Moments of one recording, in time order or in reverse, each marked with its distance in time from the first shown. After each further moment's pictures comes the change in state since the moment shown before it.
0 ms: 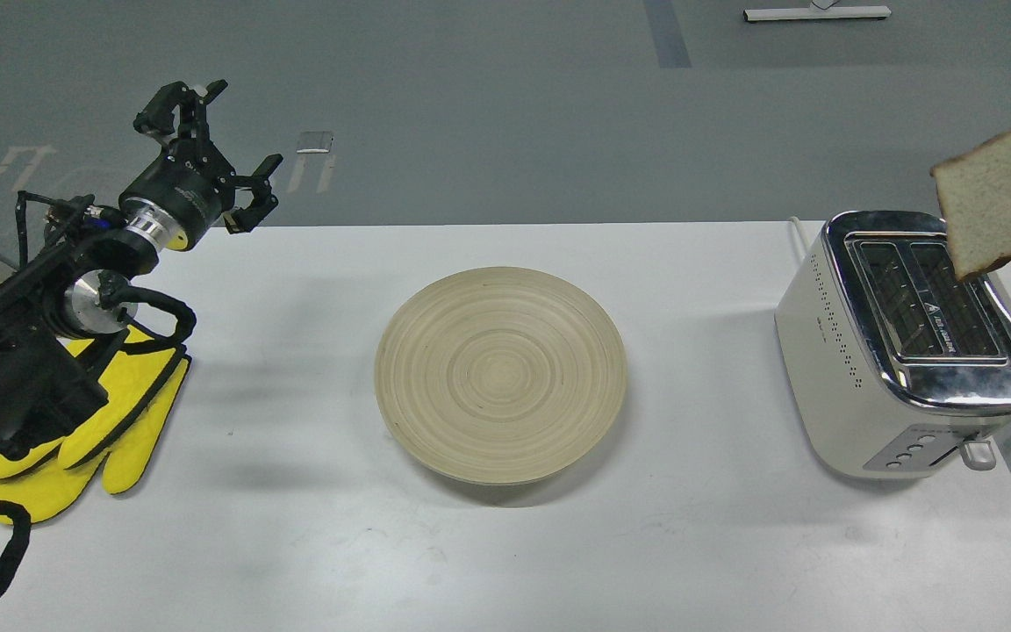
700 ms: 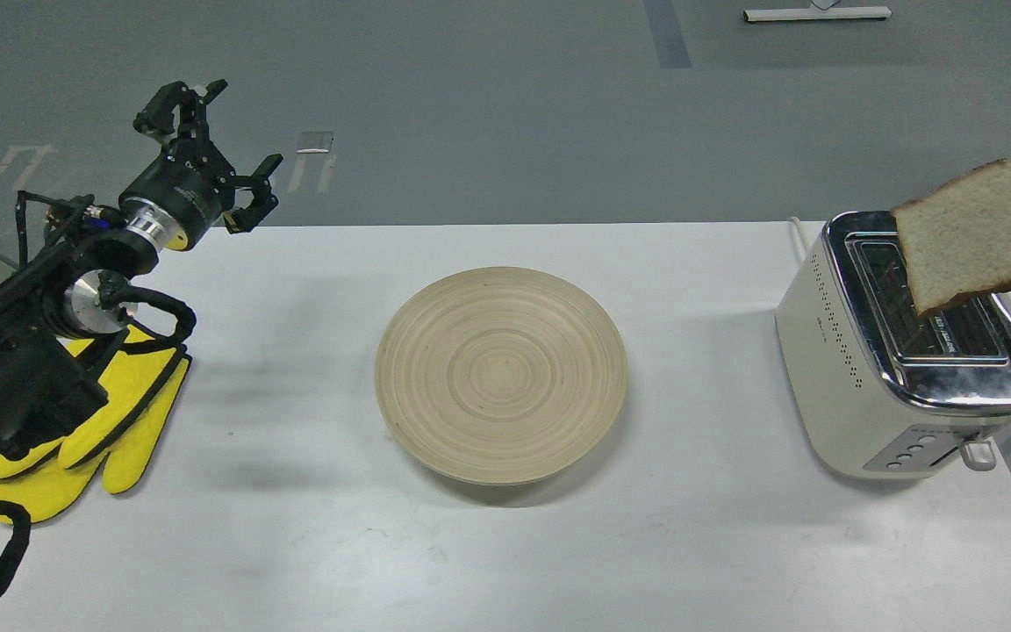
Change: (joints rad) left arm 0.000 0.000 0.000 0.000 0.000 0.000 0.000; right arm -0.060 0.046 0.009 0.003 0.113 0.000 -0.008
